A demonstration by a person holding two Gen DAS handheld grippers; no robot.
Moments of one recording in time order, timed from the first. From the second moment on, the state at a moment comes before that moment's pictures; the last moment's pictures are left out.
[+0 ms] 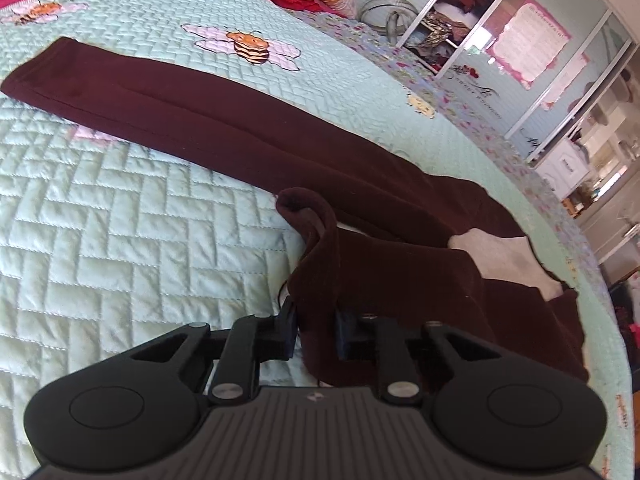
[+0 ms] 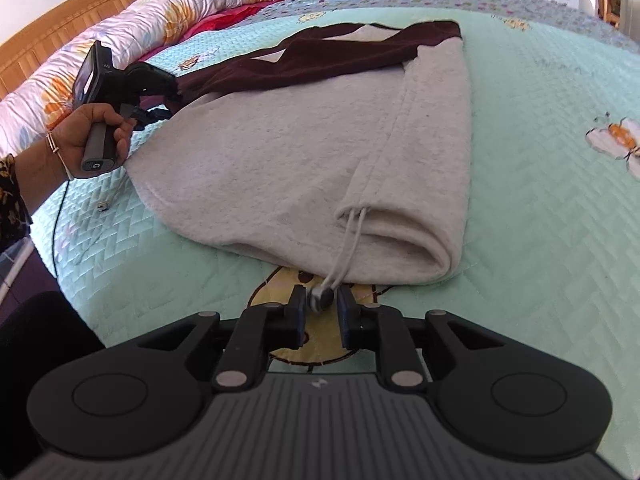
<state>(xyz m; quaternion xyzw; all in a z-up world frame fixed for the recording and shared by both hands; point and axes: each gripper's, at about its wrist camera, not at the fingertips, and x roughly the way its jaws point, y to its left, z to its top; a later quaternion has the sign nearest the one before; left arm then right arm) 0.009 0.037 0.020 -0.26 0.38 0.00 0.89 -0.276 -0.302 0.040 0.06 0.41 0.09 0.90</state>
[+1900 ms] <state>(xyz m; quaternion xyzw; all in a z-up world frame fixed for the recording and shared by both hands) -0.066 0.044 0.063 -0.29 0.29 0.01 0.91 -0.272 -0.268 0.035 -0.39 0.28 0.11 0.87</state>
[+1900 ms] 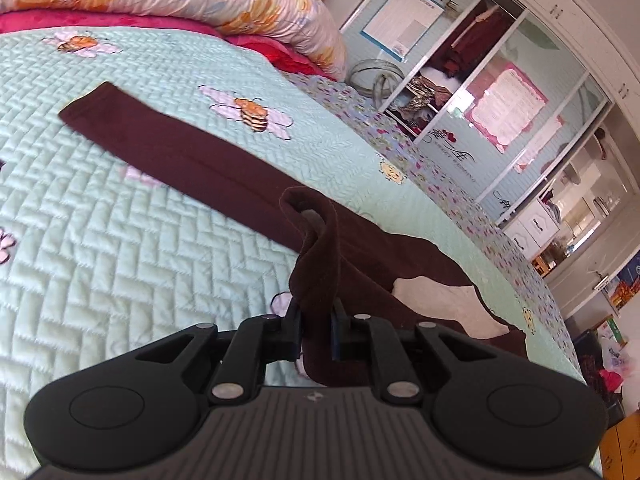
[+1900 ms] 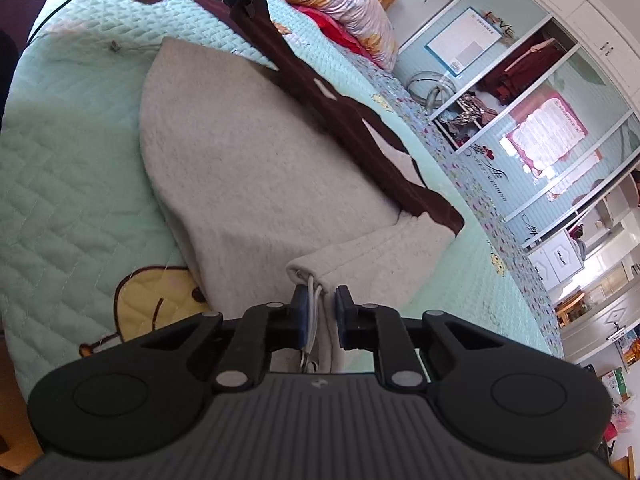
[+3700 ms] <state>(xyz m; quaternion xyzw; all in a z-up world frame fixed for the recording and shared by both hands) -0.163 -0.247 0.031 0.35 0.23 -0.43 0.80 -0.265 -0.452 0.020 0.42 0.28 0.07 0.86</state>
